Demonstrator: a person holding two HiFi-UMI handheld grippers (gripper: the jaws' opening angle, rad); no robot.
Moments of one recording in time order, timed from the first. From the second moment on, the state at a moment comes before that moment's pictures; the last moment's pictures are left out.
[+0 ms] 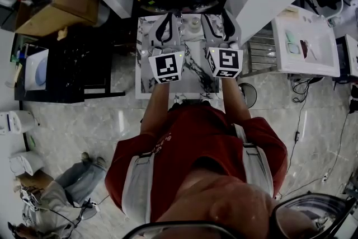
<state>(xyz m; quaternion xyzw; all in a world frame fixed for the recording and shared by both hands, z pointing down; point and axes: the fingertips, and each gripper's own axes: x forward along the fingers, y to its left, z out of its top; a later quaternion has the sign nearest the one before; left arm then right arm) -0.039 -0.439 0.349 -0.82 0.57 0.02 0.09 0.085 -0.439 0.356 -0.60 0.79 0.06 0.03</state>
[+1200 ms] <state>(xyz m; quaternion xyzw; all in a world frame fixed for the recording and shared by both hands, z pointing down) -0.037 -0.447 0.353 -0.83 0.55 0.02 0.09 0.064 -0.450 0.361 -0.59 0.80 0.07 0.02</state>
